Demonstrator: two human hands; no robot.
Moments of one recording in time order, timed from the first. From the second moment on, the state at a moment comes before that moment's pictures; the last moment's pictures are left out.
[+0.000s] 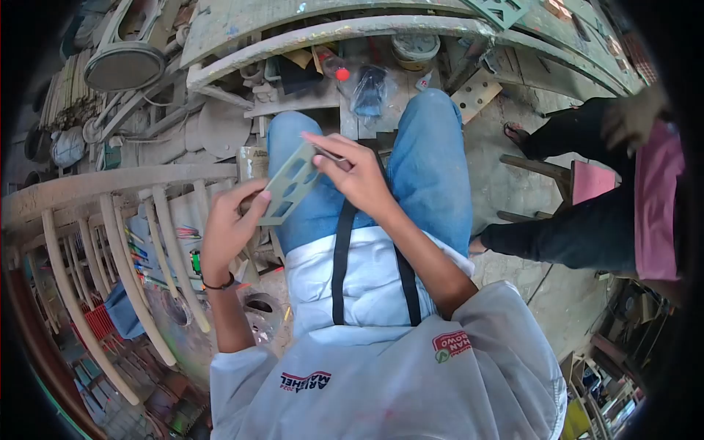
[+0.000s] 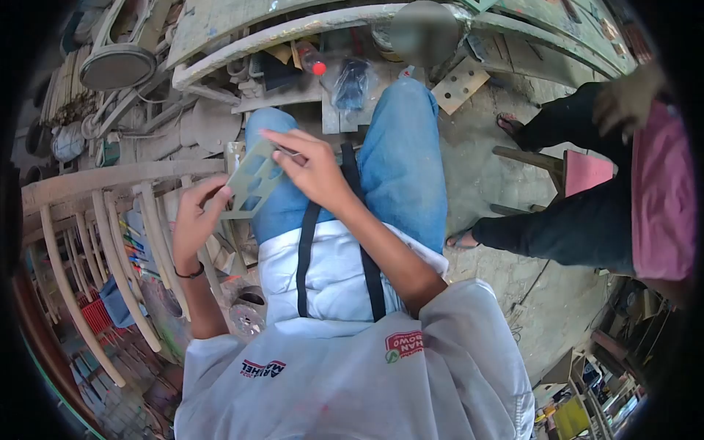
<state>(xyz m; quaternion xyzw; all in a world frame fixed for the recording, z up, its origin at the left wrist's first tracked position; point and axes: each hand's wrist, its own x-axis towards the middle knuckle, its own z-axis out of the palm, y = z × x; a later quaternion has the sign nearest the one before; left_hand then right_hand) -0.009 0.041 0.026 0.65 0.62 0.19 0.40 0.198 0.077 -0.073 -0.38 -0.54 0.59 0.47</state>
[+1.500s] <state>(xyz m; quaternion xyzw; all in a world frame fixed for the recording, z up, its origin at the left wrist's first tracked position) 0.022 0.071 0.000 0.67 0.59 0.26 0.36 0.172 0.072 -0.074 -0.41 -0.60 0.43 0.54</state>
